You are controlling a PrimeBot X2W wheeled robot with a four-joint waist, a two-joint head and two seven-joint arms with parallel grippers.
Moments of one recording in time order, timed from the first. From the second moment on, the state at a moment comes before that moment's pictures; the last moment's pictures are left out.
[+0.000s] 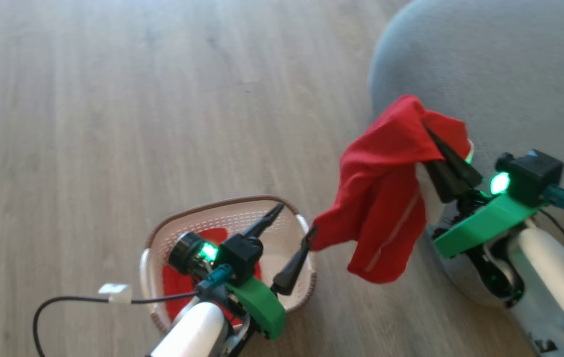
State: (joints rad) left arm -0.27 0.07 -0.61 0.30 -0.23 -0.07 -0.24; right arm -0.38 -0.39 0.47 0.17 0.57 0.13 -0.25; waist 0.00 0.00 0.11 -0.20
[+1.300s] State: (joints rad) left arm -0.49 0.07 -0.64 0.30 -0.16 -0.04 -0.25; right arm -1.29 -0.62 -0.35 0.76 0.57 0.13 -0.25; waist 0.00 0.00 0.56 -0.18
